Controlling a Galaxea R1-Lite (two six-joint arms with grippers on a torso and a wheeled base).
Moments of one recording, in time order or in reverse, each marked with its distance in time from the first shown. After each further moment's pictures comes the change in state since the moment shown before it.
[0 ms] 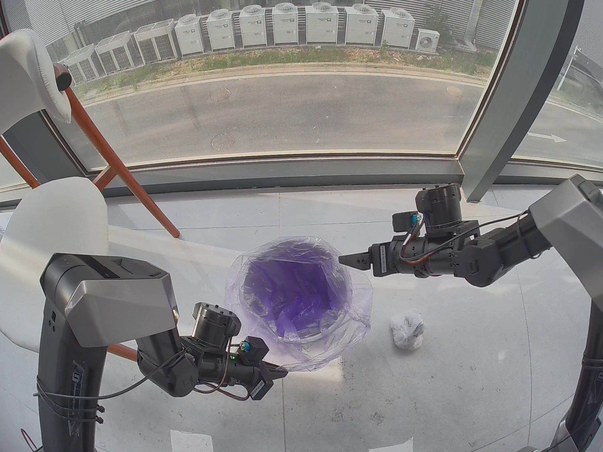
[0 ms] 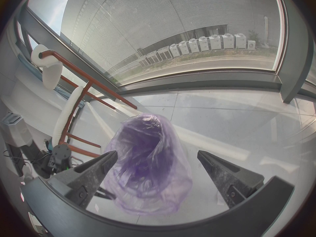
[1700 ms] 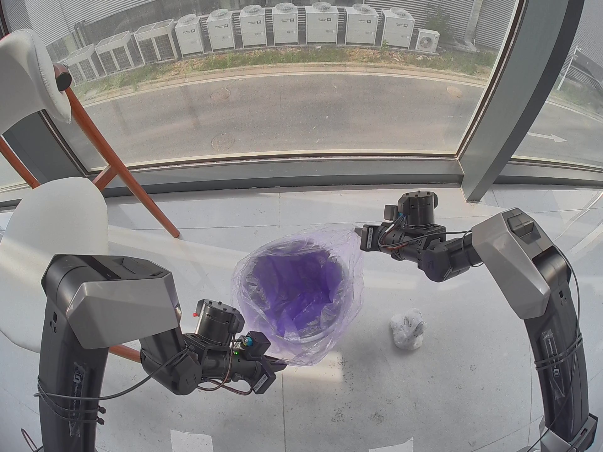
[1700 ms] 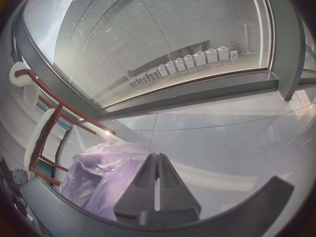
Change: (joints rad) left arm -0.008 0.004 -0.031 -0.001 0.088 -0.021; right arm -0.093 0.434 -0.512 -0.135 -0.051 0.100
